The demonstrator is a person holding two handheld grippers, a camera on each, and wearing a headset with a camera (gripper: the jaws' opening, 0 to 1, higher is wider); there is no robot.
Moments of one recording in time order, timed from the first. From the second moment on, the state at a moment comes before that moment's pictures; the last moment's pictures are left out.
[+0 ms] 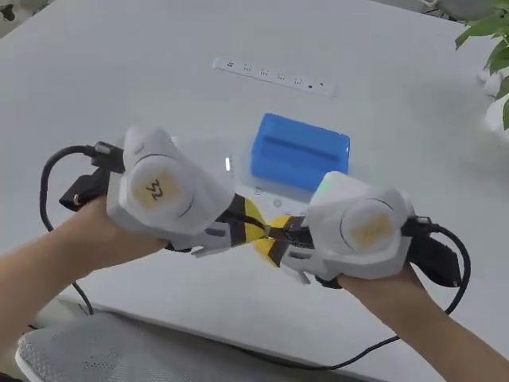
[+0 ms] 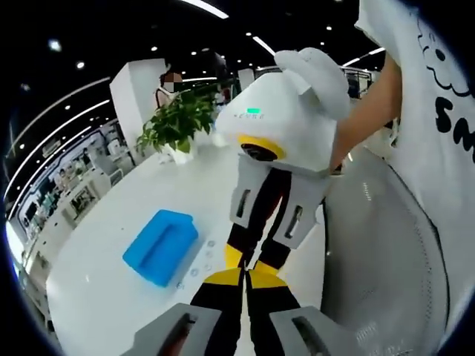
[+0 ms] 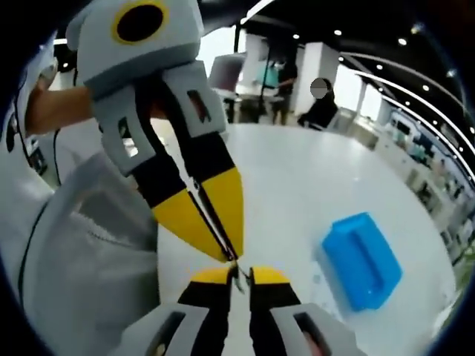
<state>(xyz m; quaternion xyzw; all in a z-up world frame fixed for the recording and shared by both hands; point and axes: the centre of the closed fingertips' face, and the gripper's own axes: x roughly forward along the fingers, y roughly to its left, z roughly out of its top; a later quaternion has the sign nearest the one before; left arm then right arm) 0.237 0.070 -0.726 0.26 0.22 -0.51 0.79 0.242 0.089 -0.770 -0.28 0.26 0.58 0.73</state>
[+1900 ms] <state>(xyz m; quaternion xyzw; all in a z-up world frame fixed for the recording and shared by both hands) 0.241 0.207 -0.759 0.12 0.26 -0.10 0.95 0.388 0.113 -0.795 -0.14 0.27 0.49 0.82</state>
